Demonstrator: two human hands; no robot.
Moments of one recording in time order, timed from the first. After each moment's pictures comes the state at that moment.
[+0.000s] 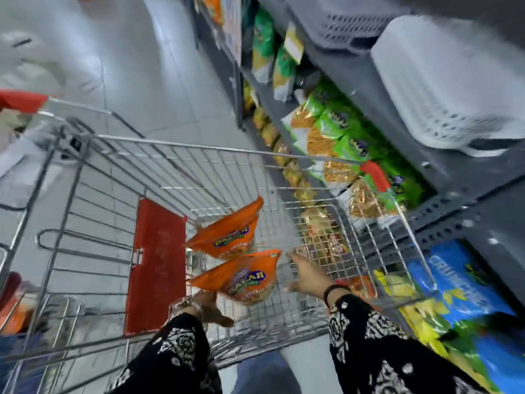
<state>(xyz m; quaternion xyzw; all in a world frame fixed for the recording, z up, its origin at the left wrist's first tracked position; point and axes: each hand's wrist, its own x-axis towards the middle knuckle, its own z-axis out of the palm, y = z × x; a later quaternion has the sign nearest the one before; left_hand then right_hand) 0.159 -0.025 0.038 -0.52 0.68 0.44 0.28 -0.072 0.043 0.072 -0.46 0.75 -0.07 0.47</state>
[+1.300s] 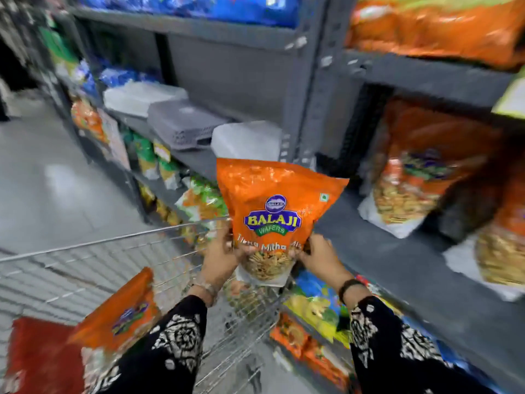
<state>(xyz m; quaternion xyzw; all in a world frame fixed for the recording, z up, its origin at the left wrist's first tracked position) -0.060 0.068 0.251 -0.23 0.72 0.60 -0.26 -0.182 0.214 0.268 -0.34 0.84 -0.40 0.16</state>
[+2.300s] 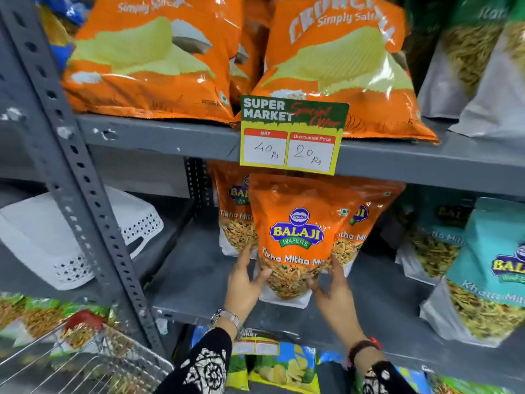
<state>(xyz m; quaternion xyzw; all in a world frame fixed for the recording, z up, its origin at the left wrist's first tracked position) -0.269 0.267 0.269 0.00 0.79 0.60 -0.10 -0.258 0.439 0.273 0.01 0.84 -0.54 -0.09</state>
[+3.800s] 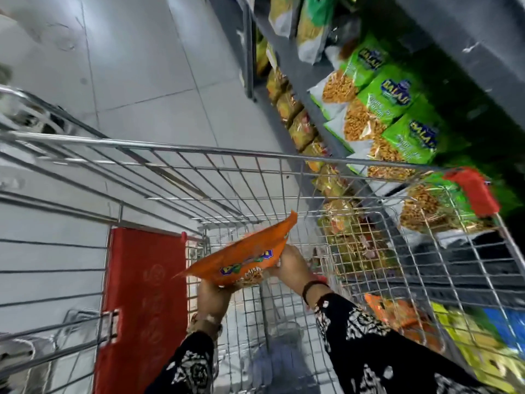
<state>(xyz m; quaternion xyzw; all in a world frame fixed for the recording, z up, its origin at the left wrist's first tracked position) 0.112 -0.116 -0.032 -0.64 0.49 0.54 -0.23 -0.045 -0.097 -0.036 -0.44 0.75 -0.22 0.45</state>
